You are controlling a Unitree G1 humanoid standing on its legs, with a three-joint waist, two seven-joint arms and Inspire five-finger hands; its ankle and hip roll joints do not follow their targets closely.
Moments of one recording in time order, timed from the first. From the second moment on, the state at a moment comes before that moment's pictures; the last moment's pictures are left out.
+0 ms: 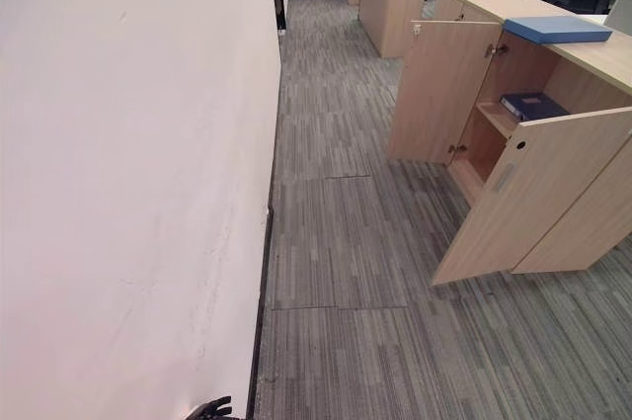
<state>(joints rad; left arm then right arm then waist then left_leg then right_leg) 0.02 0.09 -0.14 1.24 -0.16 -0.09 0.07 0.04 -0.26 0.10 1.29 0.32 -0.04 0.00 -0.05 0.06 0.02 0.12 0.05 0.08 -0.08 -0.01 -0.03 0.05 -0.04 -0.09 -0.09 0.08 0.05</state>
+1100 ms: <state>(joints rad) 0.02 0.09 -0.14 1.27 -0.23 -0.11 0.06 0.07 -0.26 0.10 1.29 0.32 -0.05 -0.05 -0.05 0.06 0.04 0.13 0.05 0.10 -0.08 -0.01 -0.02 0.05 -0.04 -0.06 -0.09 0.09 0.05</state>
